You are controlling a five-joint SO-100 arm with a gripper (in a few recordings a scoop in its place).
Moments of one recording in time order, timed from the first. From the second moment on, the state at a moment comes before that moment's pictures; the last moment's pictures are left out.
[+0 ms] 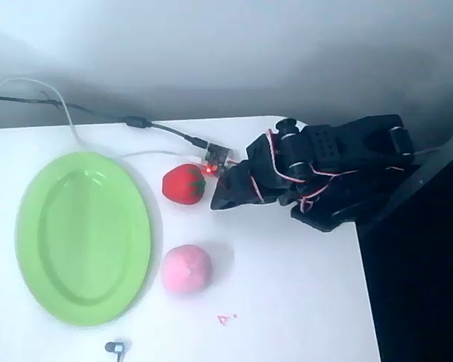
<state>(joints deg) -7.6 194.4 184.7 72.6 88.5</state>
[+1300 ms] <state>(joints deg) -17.8 156.8 137.3 72.8 96.7</state>
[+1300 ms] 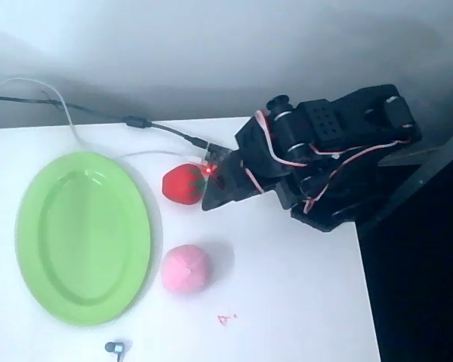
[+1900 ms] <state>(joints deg) -35.5 123.3 107.8 72.8 109.2</state>
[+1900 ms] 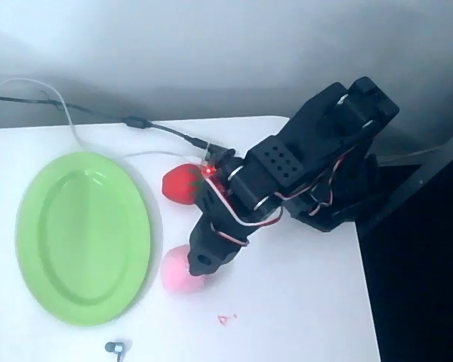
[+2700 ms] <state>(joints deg) -37.5 106.3 108.9 59.8 107.2</state>
